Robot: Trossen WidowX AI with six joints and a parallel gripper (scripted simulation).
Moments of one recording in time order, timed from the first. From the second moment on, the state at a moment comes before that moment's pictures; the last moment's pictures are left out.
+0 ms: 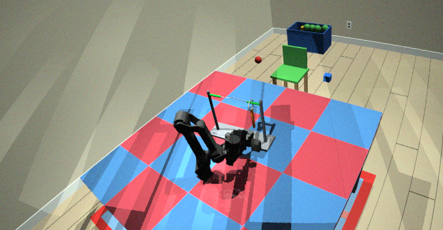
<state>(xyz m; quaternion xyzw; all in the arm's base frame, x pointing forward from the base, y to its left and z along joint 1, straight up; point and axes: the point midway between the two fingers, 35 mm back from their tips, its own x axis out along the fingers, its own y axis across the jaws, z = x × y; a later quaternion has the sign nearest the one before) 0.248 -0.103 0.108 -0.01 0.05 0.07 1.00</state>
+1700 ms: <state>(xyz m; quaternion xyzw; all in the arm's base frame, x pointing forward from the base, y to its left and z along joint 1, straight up) 0.320 -0.093 0.120 -0.01 0.04 0.07 1.00</state>
